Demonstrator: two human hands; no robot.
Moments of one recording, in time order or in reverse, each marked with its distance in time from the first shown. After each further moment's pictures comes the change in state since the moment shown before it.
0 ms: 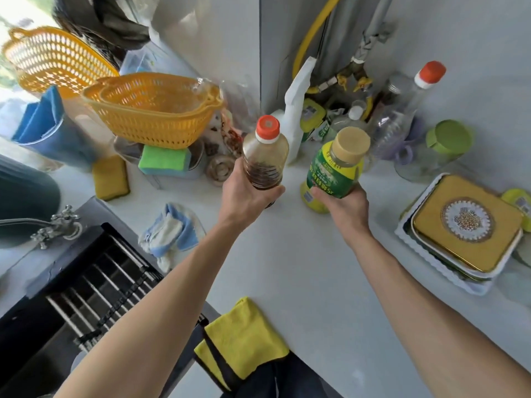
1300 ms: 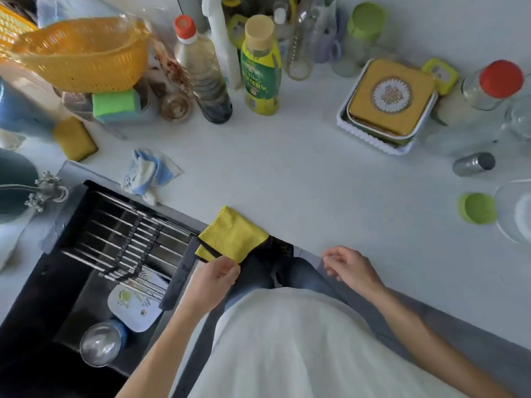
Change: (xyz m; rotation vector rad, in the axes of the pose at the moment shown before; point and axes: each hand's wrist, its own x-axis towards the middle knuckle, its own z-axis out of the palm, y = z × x) left_hand -0.311 -0.089 -0.079 0.415 -0.695 -0.286; right_hand -0.316 0.134 -0.152 -0.258 -0.376 0.489
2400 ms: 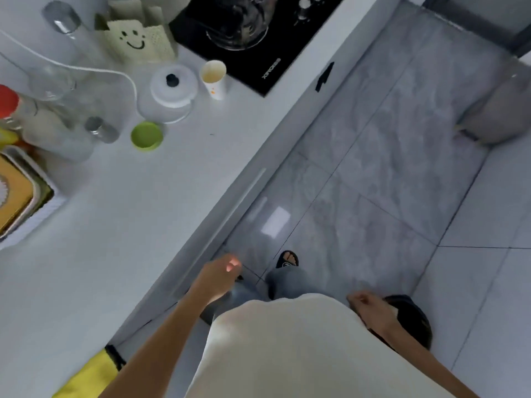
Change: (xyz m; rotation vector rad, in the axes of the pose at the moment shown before) left_hand -0.034 0.177 0.292 1.114 -0.738 0.567; right_hand -0.293 0.358 0.223 1.020 0.561 0.823
